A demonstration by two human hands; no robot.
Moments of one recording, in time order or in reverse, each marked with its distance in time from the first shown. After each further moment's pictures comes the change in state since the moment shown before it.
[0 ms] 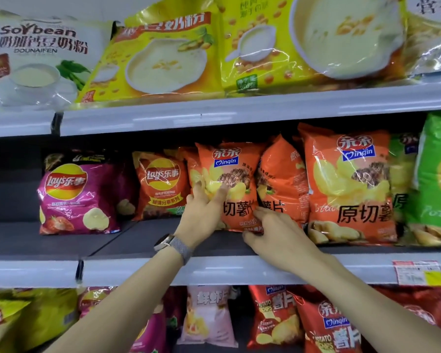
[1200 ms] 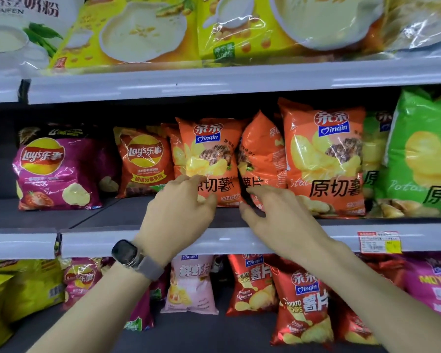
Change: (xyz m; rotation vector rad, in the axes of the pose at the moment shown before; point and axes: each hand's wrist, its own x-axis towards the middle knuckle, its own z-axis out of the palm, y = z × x) left_hand -0.092 0.038 -0.012 0.601 0.057 0.197; right_hand -0.047 0.013 -0.030 -0.043 0.177 -0.085
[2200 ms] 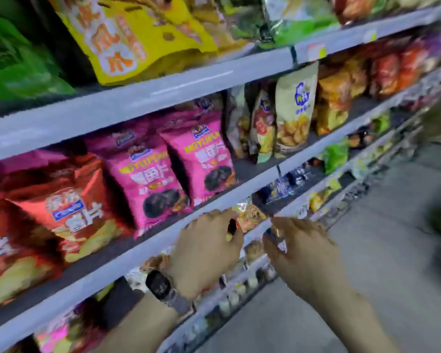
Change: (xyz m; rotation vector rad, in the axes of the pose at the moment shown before) left_hand -0.230 0.427 0.340 -0.171 -0.805 0.508; right_hand -0.414 0.384 -0.167 -0.382 -0.109 0.901
